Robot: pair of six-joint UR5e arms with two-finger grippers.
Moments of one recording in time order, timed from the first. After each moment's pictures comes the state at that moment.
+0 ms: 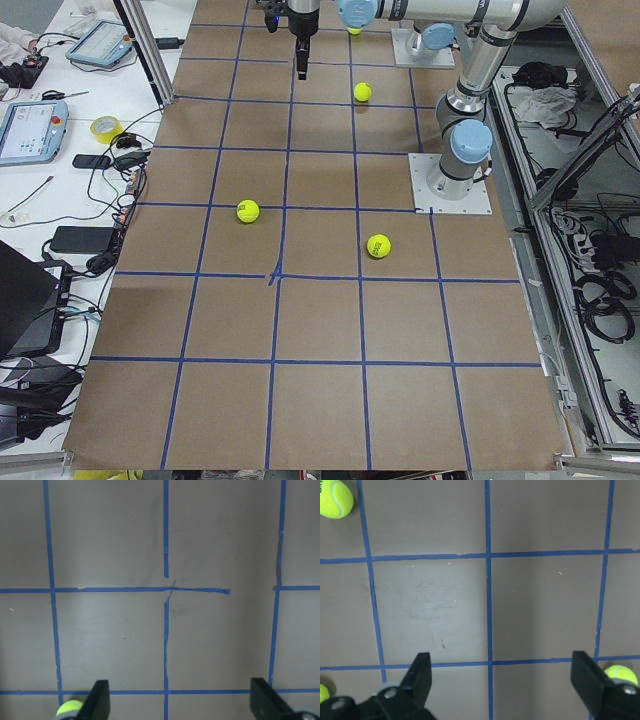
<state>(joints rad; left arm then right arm) -1.54 -1.55 -1.56 -1.58 1.55 0.04 1.55 -1.49 1.38 -1.47 -1.57 -0.02</state>
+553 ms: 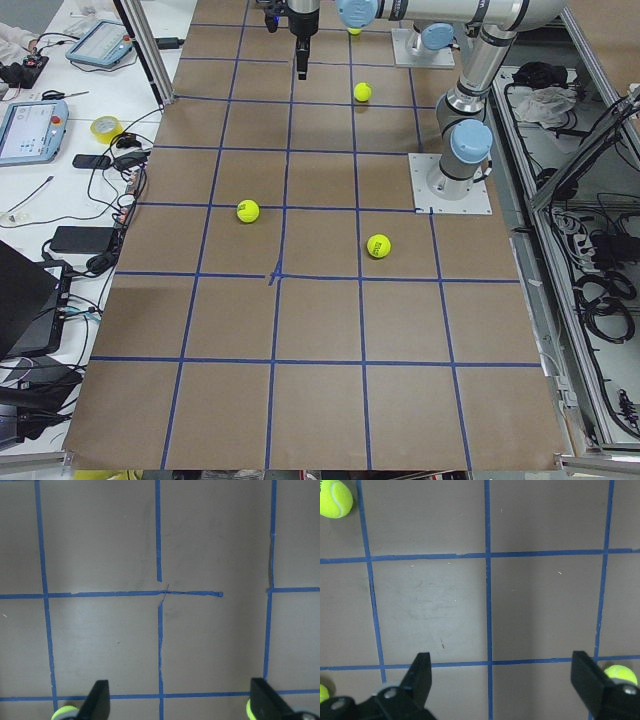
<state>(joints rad) -1.54 -1.55 -1.56 -1.58 1.55 0.04 1.54 -1.49 1.38 -1.48 -1.58 -0.02</state>
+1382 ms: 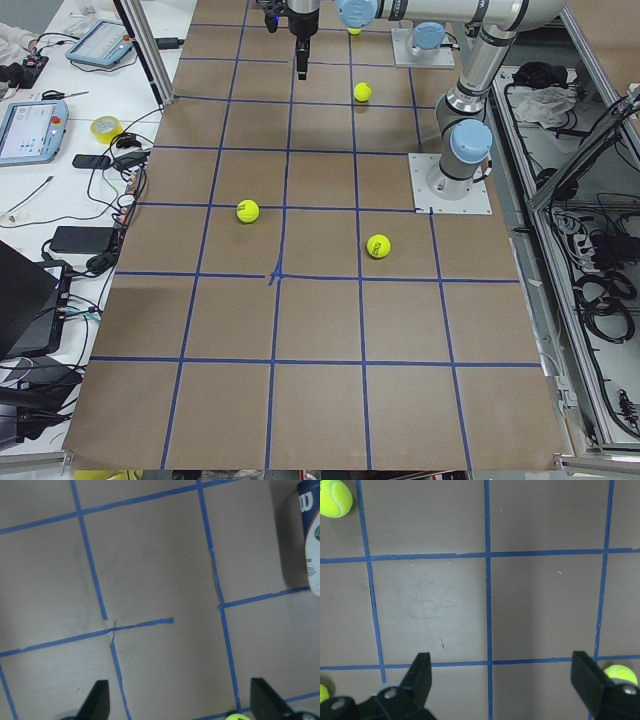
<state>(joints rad) -1.54 -1.55 -1.56 -1.58 1.55 0.04 1.29 -1.38 1.36 -1.60 -1.59 -0.03</state>
